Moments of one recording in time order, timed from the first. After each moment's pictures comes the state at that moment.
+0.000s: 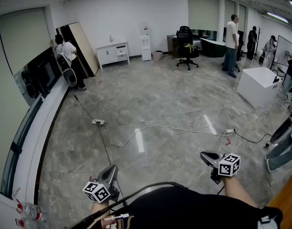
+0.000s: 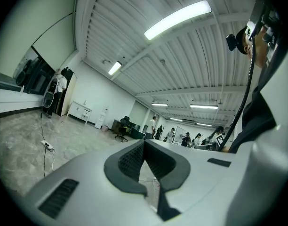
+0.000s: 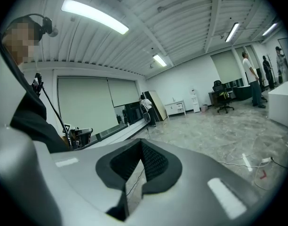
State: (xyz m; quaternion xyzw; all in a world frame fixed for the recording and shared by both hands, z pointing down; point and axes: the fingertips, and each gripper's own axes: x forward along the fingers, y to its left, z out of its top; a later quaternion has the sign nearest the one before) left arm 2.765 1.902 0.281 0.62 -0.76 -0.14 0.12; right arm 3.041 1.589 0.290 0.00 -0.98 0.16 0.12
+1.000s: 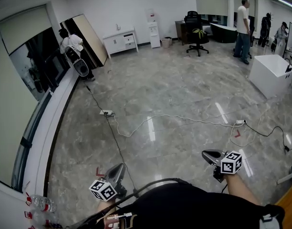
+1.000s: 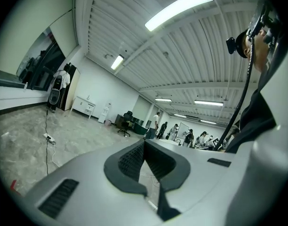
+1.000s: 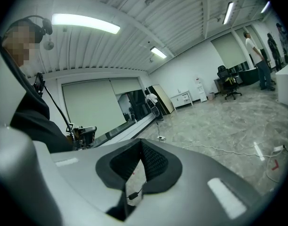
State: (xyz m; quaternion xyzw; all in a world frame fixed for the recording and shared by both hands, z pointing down) left arm 2.811 1.830 0.308 0.61 -0.77 -0.13 0.16; right arm 3.047 1.530 0.349 -0.07 -0.97 0.21 0.14
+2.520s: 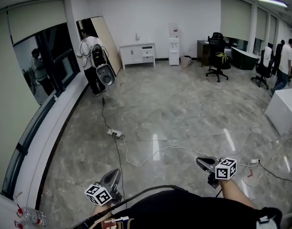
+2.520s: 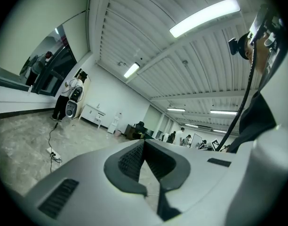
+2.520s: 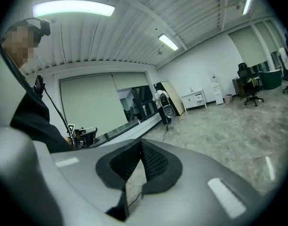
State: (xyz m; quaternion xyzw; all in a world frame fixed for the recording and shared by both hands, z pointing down) left arm 2.408 1.768 0.291 0.56 -0.80 -0.17 0.13; right arm 2.604 1.439 0.314 -0.13 -0.97 0.18 0.15
